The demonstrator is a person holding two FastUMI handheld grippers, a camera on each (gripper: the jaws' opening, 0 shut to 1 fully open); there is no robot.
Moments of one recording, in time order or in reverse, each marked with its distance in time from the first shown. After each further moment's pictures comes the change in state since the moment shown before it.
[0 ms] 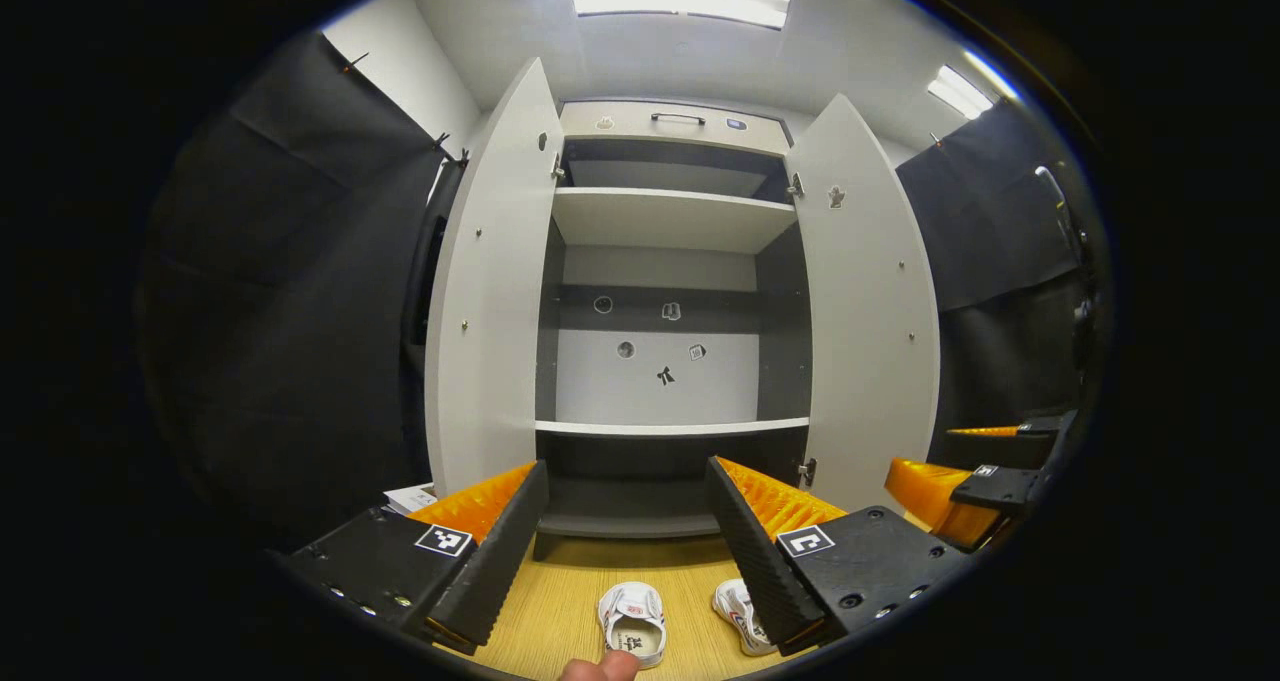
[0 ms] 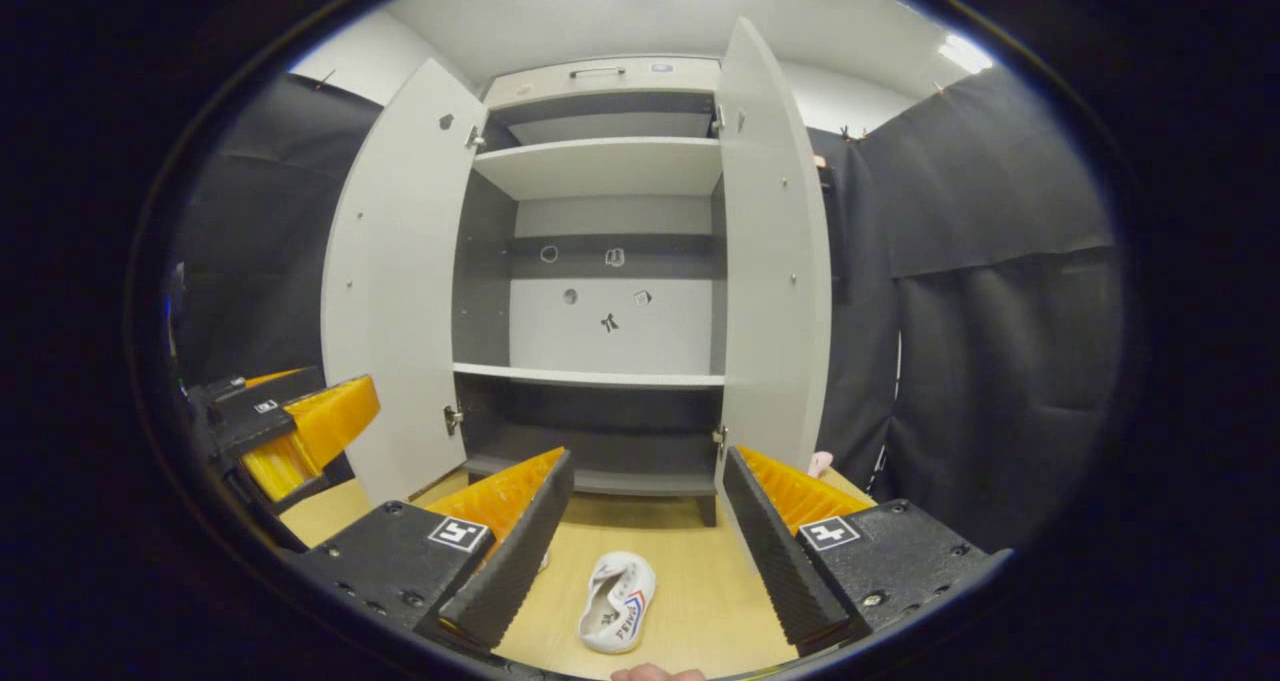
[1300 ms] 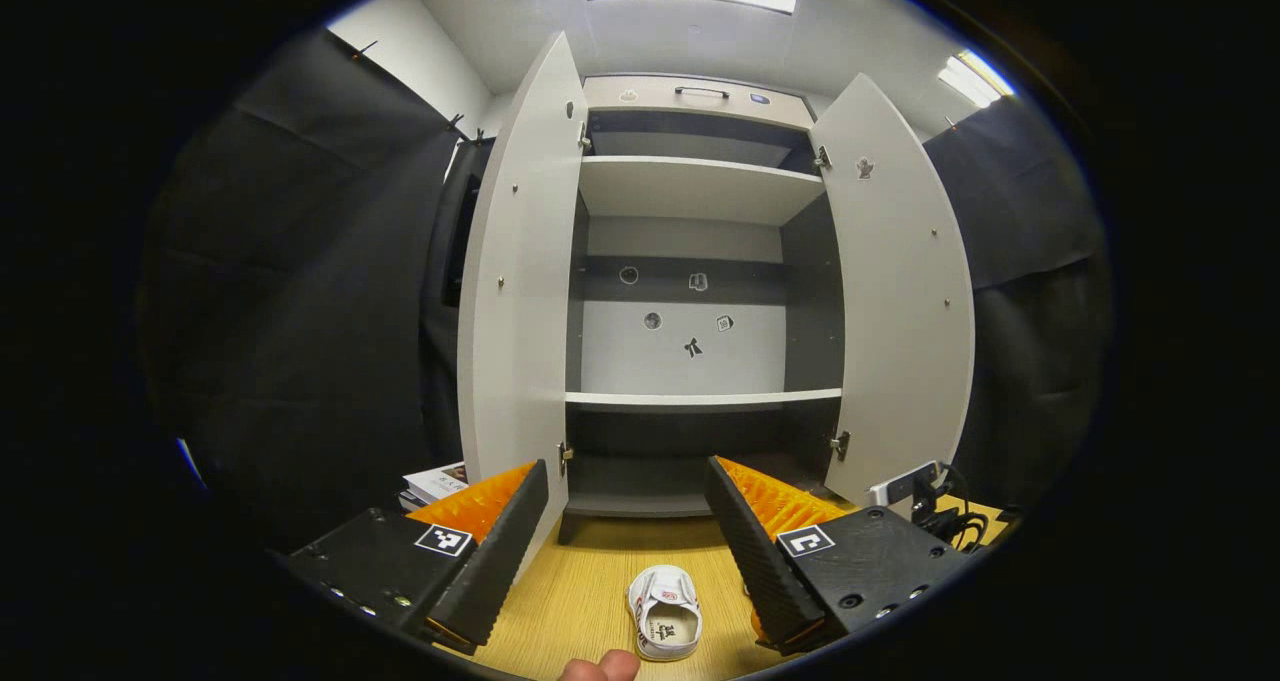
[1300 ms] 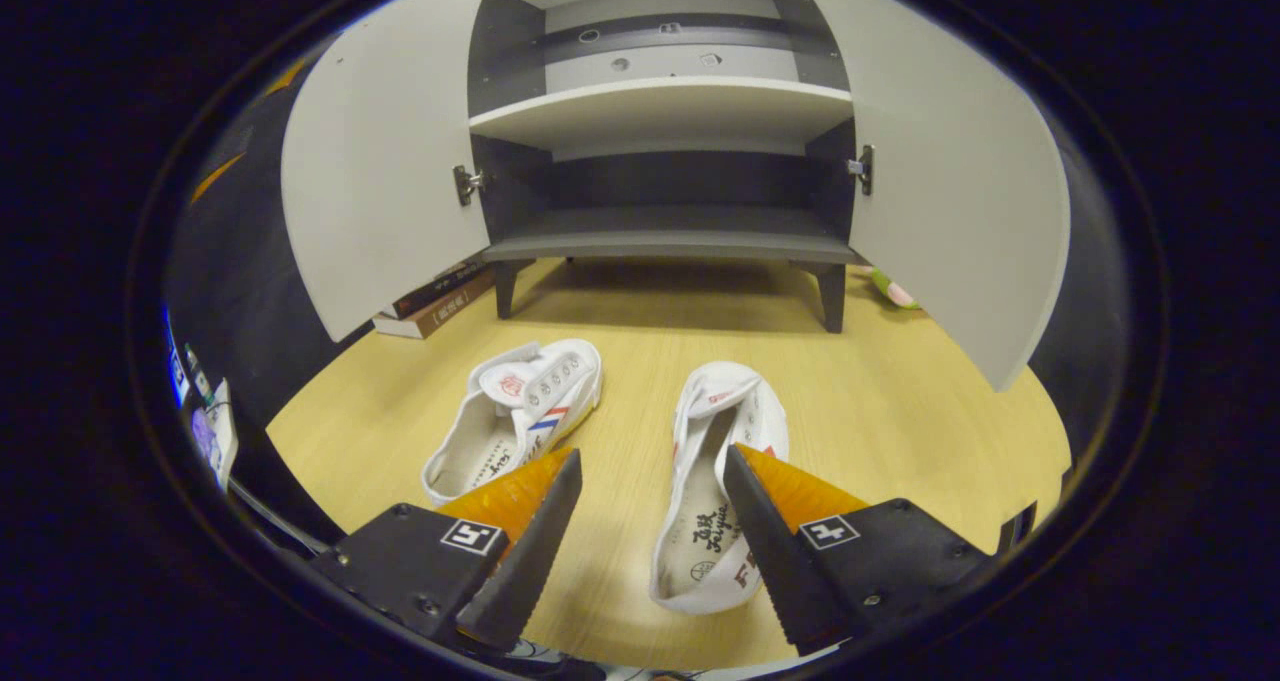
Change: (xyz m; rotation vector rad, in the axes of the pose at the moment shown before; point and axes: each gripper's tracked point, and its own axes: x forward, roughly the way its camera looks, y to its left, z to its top) left arm 0.007 0.036 -0.034 0.003 0.071 0.047; right arm 0.078 0.074 -0.259 0.034 0.556 0.168
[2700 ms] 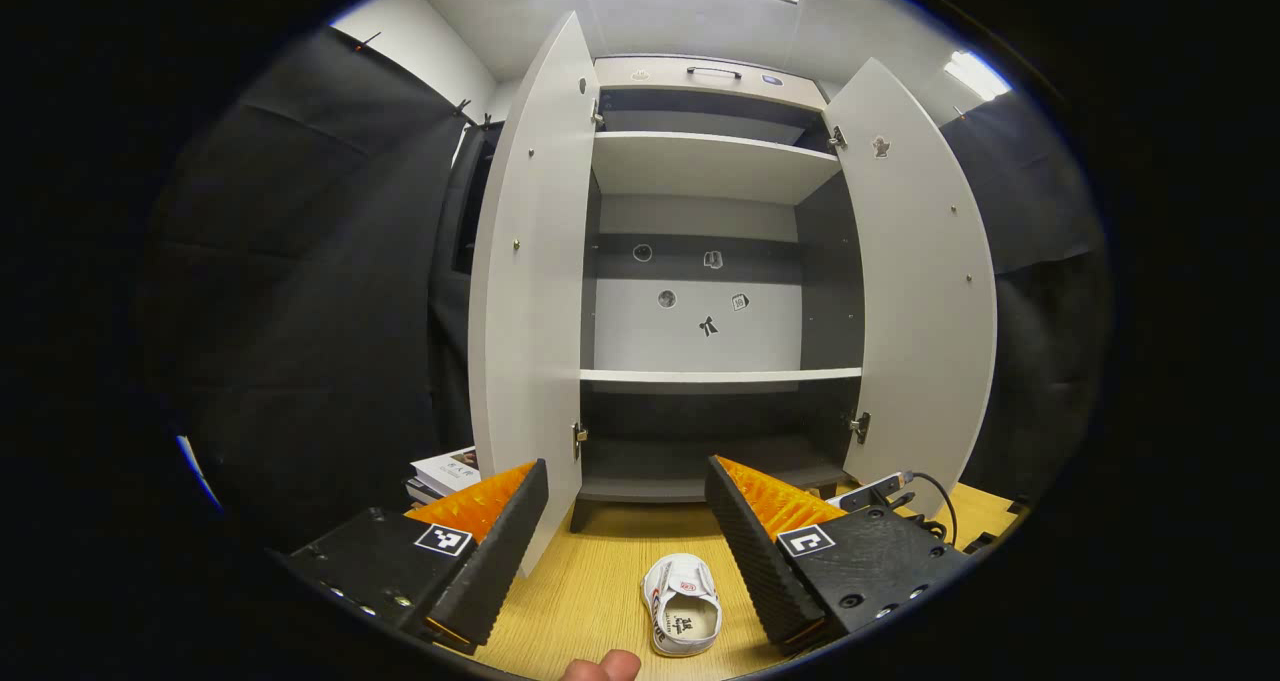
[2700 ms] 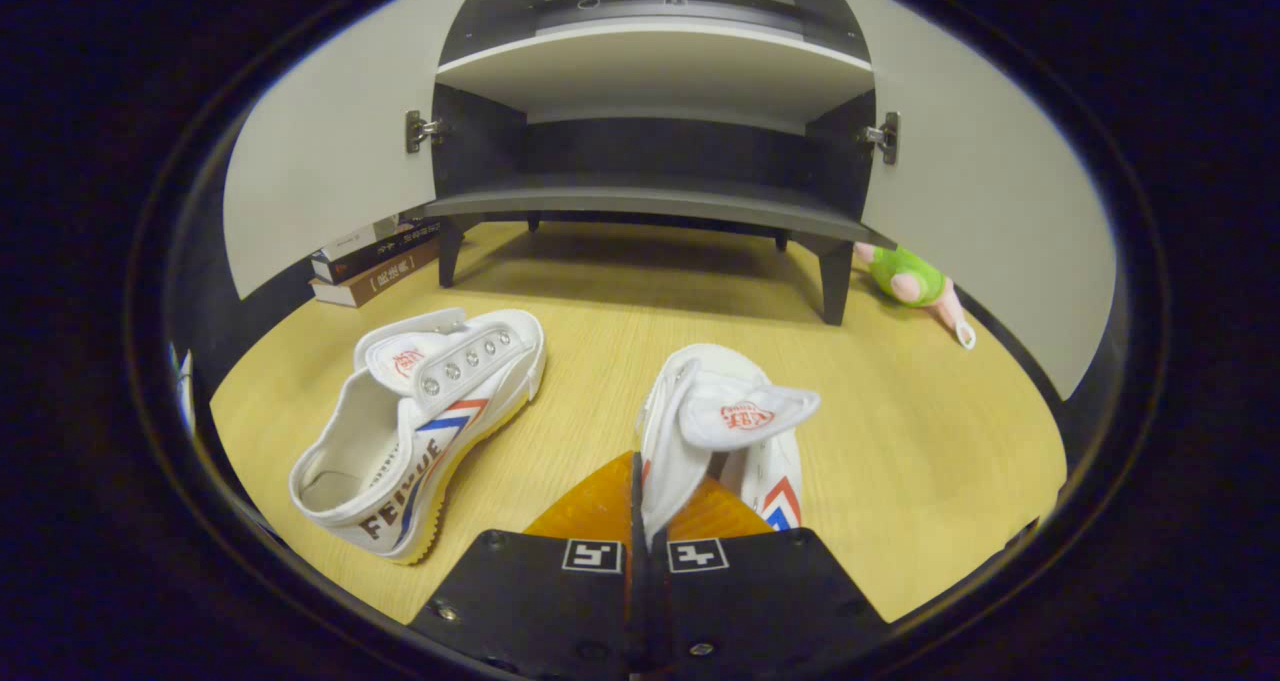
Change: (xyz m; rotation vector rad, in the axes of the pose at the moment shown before) left arm 0.010 0.015 -0.023 0.005 0.046 0.027; right arm 0.063 -0.036 -0.001 -0.089 -0.018 -0.136
